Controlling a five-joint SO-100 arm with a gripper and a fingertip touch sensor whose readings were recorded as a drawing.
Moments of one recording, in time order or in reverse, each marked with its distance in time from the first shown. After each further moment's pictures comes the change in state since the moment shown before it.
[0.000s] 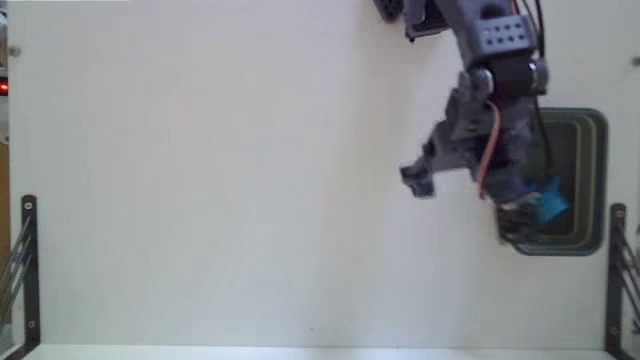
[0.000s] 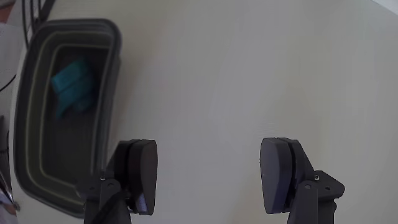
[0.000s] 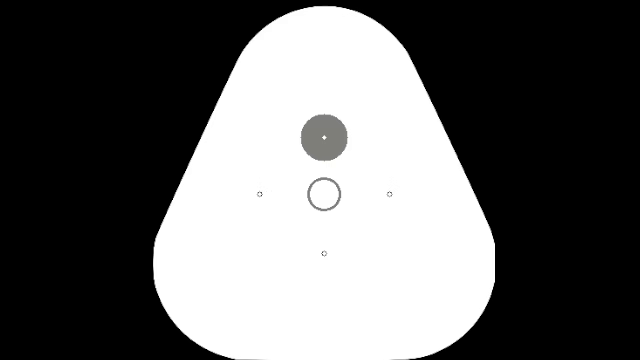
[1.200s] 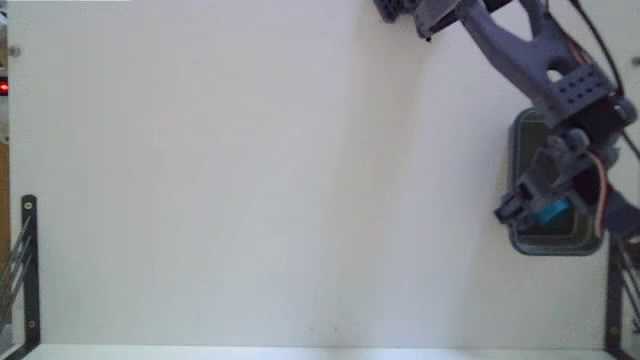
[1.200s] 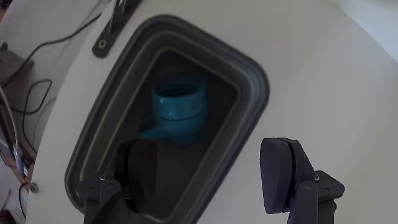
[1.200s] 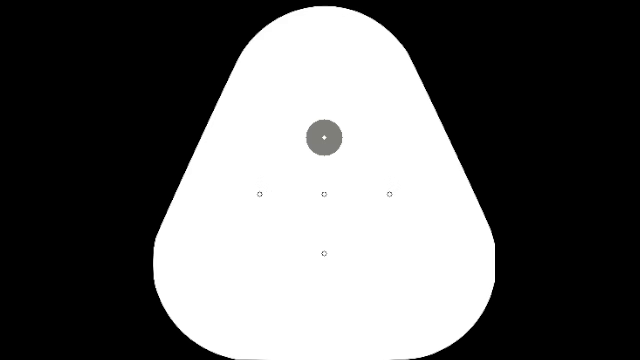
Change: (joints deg) arm -21.5 -29.6 -27.7 0.2 0.0
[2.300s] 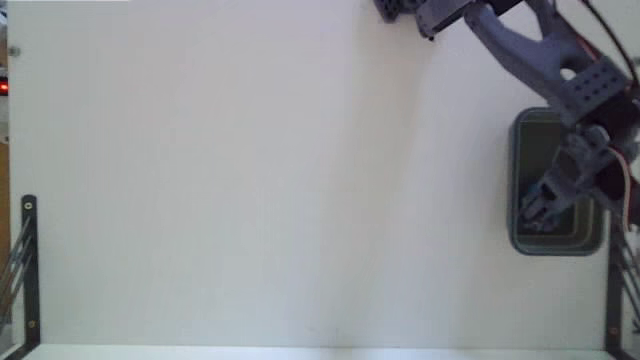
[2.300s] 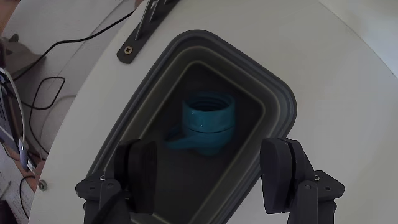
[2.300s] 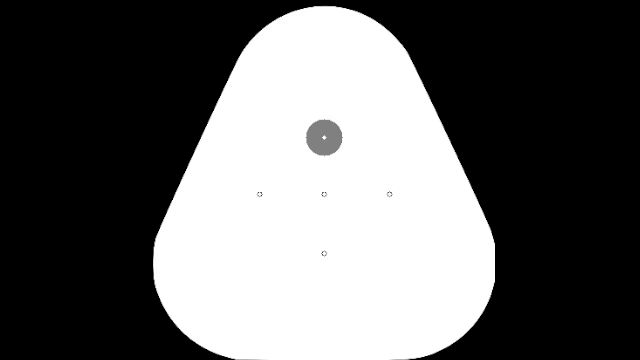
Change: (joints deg) arm -5.4 -4.6 -5.9 0.0 -0.1
